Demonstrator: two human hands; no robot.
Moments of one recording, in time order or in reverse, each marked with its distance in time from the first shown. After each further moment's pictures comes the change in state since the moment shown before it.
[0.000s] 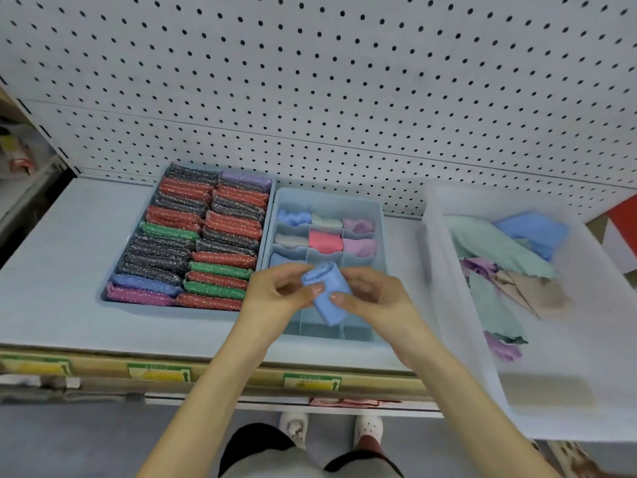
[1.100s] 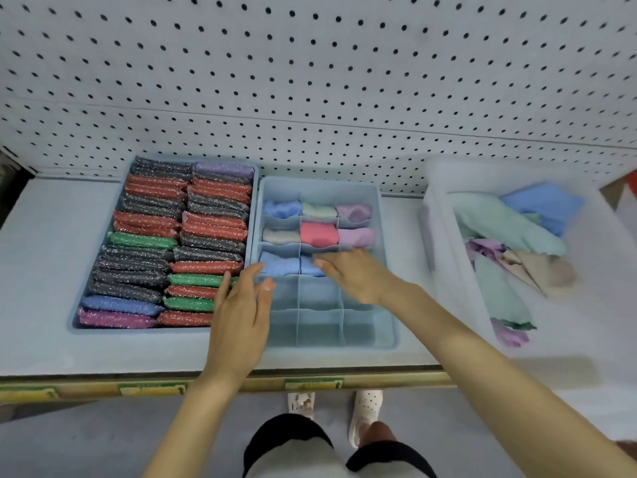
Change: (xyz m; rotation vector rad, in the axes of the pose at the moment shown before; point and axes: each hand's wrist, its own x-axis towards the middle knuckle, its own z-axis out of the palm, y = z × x) left_hand 0.023 -0.050 -0.034 0.881 0.151 0.295; right_hand 0.106 0.044 -0.022 -1.163 -0.304 -0.121
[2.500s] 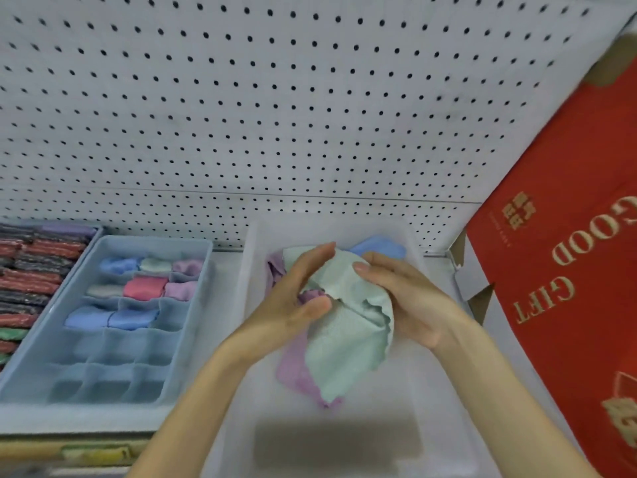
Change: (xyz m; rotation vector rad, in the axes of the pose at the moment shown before) left_hand 0.031 0.306 0.196 -0.642 -0.533 0.096; right_hand -0.238 0.223 -0.175 1.573 0.138 0.137
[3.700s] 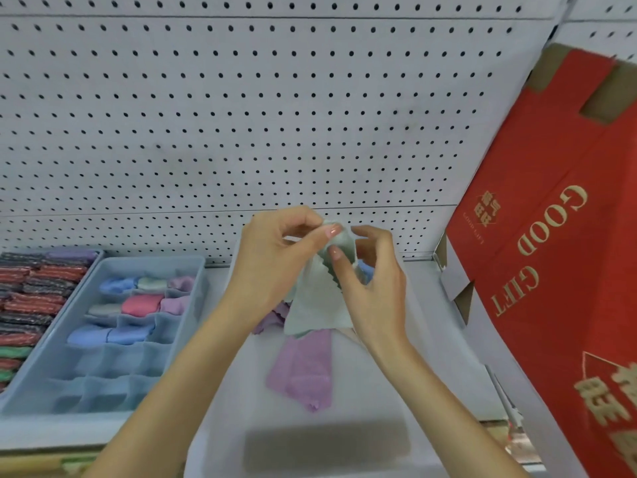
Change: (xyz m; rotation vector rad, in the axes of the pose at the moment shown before) left_hand 0.017 0.090 0.028 0.264 0.407 0.297; right_hand -0.011 0.025 0.019 -0.550 0.631 -0.686
